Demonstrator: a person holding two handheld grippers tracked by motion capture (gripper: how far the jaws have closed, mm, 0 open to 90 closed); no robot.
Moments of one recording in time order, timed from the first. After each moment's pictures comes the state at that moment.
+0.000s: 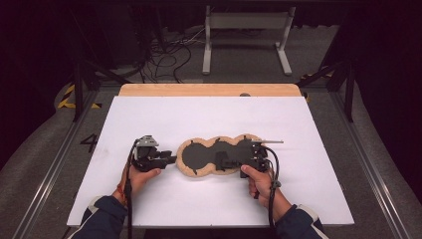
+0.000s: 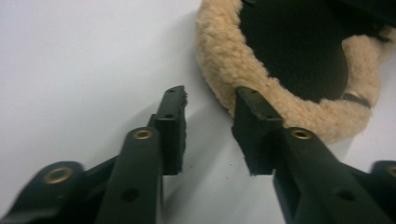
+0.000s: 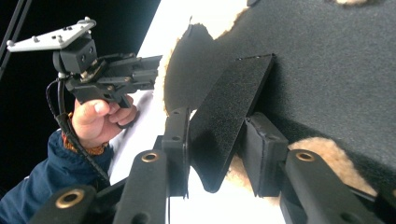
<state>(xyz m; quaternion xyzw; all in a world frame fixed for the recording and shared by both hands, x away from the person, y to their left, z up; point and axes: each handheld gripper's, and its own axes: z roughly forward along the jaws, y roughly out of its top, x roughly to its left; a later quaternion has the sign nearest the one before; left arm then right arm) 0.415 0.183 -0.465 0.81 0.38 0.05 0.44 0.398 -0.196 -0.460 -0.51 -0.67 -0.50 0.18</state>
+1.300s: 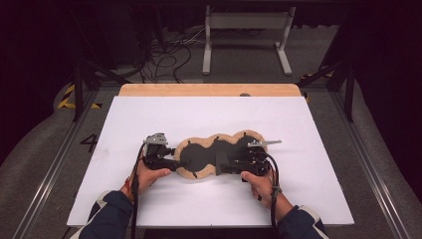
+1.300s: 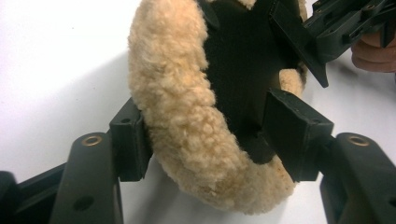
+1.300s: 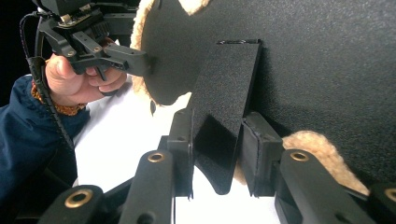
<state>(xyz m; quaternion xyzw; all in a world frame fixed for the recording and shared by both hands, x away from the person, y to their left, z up) 0.421 0.153 -0.456 0.83 0.29 -0.01 0.48 0.388 -0.192 -0.453 -0.43 -0.75 -0.49 0.09</state>
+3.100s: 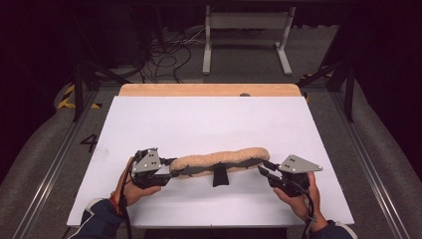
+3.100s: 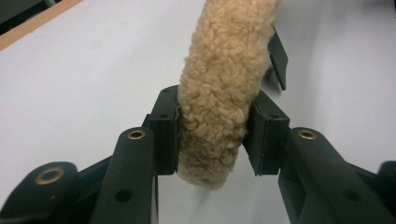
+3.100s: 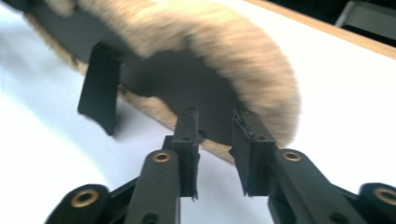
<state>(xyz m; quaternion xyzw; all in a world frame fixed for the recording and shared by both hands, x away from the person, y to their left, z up) 0.351 0.163 -0.422 0.86 0.15 0.14 0.47 0.310 -0.258 -0.408 -0.34 -0.80 -0.43 -0.24</state>
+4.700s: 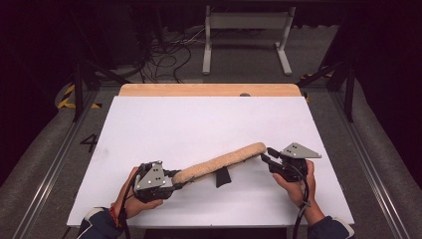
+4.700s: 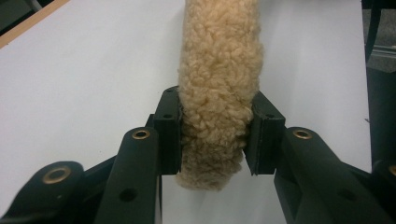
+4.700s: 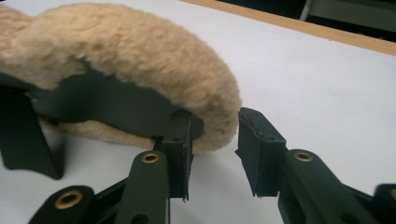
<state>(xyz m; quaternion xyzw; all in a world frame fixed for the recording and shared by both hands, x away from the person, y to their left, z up) 0.319 0.151 -0.421 0.87 0.12 0.14 0.45 0.347 -0.266 -0.420 -0.40 -0.76 -0.44 -0.26</state>
